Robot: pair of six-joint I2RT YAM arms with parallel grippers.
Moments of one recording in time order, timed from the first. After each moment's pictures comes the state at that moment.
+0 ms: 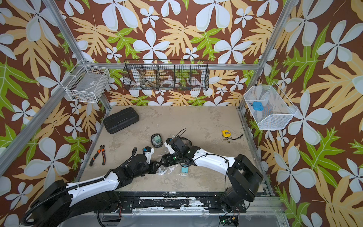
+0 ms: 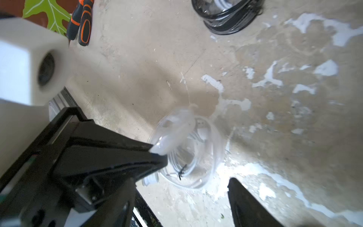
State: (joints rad) left arm -0.79 1.11 0.34 0.13 0.06 -0.77; right arm 0.86 1.53 0.95 -0.31 -0.27 0.52
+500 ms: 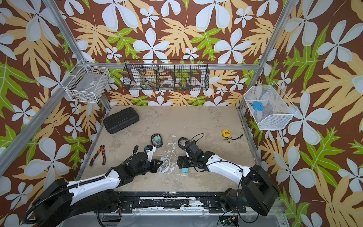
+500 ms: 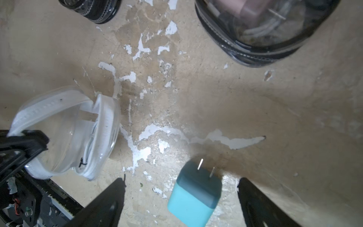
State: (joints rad) left arm -0.79 1.13 0.38 0.11 0.07 -0.72; right arm 0.71 1.36 0.70 -0.37 -0.12 0.55
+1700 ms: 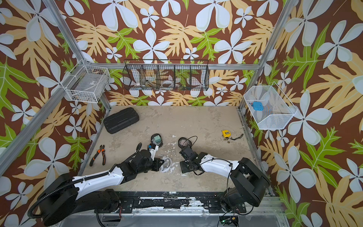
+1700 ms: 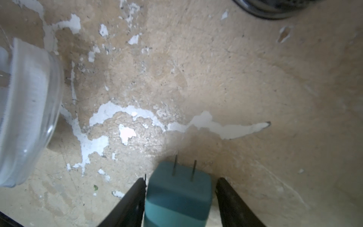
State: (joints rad) left arm -0.79 1.21 0.45 0.09 0.07 -0.69; right arm 0.78 1.48 0.72 -0.43 -0.01 0.50
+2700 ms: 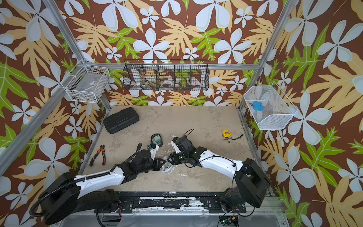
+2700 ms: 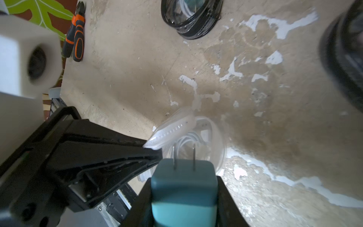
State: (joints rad) left arm -0.79 1.22 0.44 0.14 0.11 -0.76; right arm 0.81 1.49 0.88 -0.28 -0.30 0.57
